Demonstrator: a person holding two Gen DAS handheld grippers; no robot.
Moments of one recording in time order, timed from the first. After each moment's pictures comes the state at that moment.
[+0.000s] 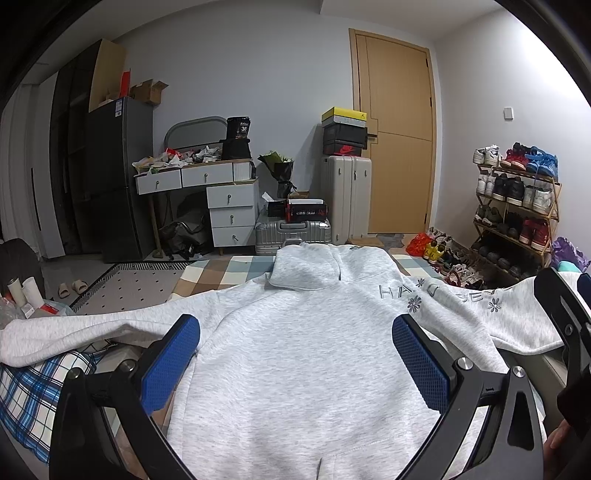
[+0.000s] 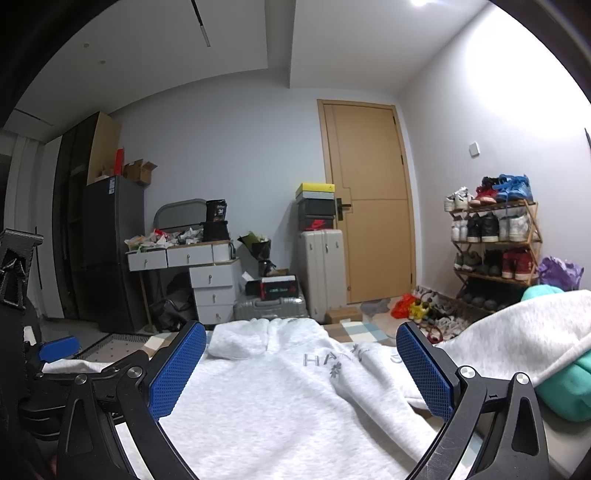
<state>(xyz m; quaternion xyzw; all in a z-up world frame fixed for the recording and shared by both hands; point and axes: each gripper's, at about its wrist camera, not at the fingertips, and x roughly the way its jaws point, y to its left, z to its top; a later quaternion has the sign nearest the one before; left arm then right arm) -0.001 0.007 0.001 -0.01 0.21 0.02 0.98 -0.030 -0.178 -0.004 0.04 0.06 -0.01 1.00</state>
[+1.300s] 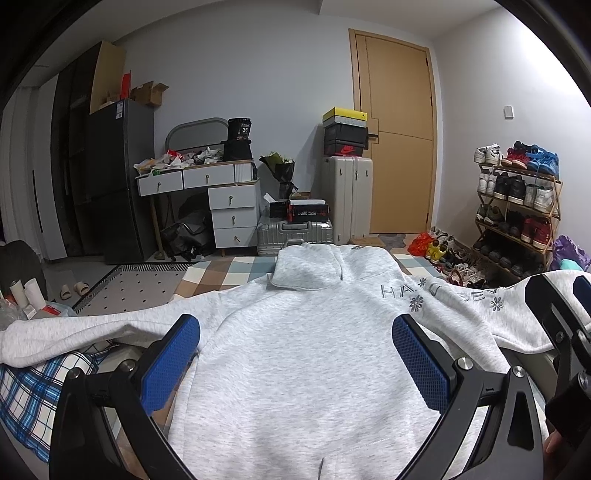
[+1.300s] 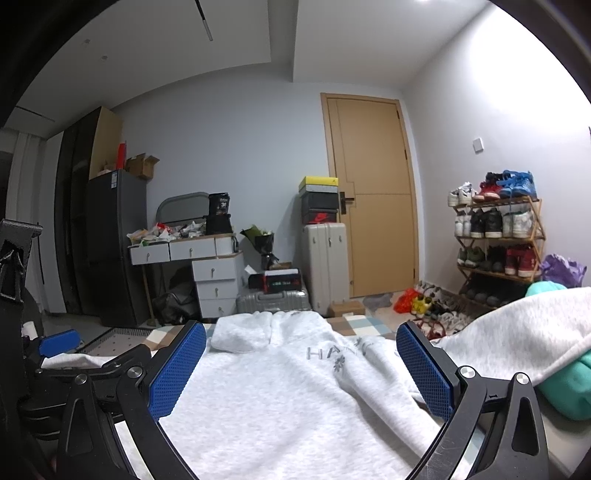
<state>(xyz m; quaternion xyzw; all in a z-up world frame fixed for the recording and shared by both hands) -0.003 0.006 -0.004 0.00 0.20 0.02 0.98 -0.027 -0.173 -0.009 0.04 0.07 0.00 1.00</state>
